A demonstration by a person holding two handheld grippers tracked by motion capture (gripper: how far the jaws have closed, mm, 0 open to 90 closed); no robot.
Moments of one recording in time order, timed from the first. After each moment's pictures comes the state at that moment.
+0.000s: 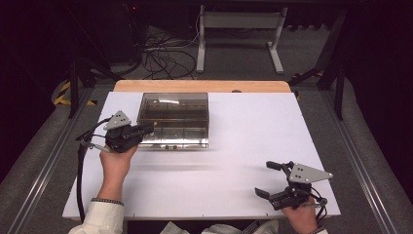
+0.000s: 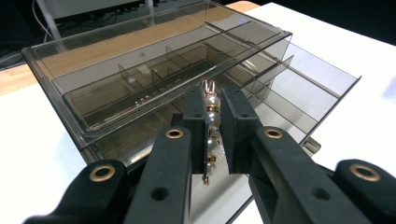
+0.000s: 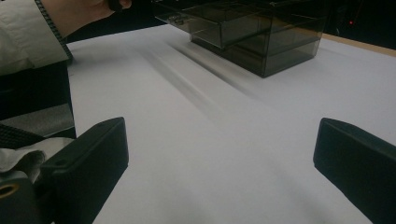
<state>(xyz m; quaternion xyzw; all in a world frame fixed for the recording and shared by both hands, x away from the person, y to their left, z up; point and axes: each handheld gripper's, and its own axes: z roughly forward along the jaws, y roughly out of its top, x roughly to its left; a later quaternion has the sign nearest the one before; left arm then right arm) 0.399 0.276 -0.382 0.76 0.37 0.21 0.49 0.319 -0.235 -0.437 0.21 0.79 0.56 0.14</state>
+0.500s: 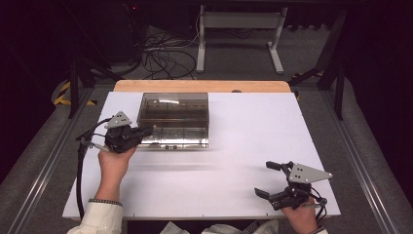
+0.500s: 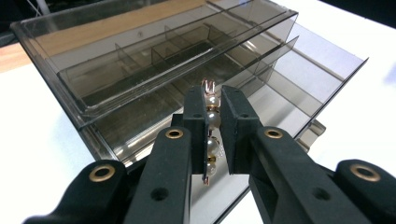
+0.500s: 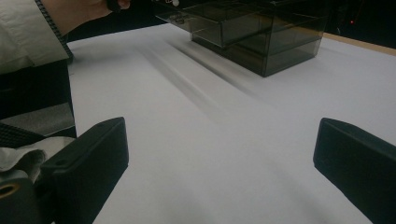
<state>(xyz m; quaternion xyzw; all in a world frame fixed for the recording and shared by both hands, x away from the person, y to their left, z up) 0.402 0.279 -0.384 0.78 0.38 0.18 0.47 0.319 -0.234 -0.437 0.21 0.79 0.56 0.14</state>
